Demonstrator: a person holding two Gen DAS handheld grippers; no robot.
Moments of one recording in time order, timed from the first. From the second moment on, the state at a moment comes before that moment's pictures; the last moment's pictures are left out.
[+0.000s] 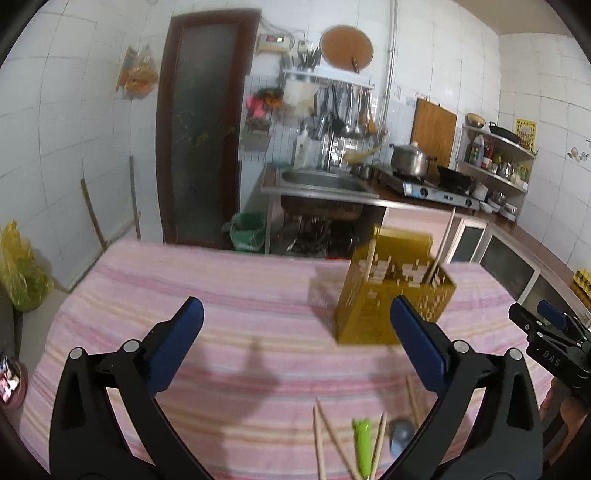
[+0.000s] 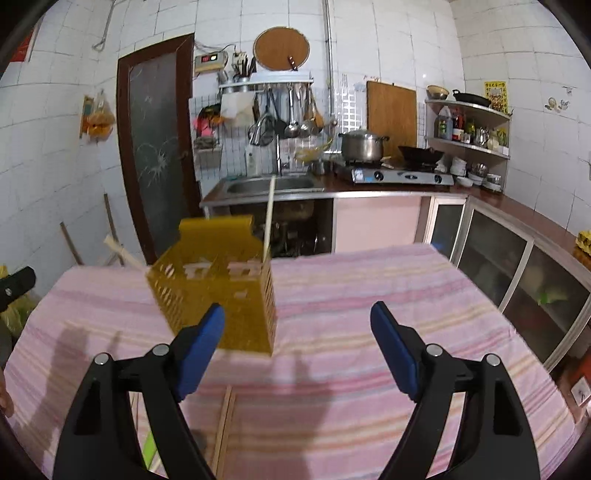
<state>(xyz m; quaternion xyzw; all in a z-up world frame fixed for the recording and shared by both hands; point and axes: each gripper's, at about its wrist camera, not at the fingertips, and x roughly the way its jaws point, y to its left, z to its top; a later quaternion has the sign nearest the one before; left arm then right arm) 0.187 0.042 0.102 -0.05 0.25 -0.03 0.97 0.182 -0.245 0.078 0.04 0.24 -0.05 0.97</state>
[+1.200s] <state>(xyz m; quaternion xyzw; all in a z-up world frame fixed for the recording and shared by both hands) 0.198 0.022 -0.055 -0.03 0.43 -0.04 0.90 0.200 -0.190 -0.047 -0.02 0.39 -0.04 0.92</state>
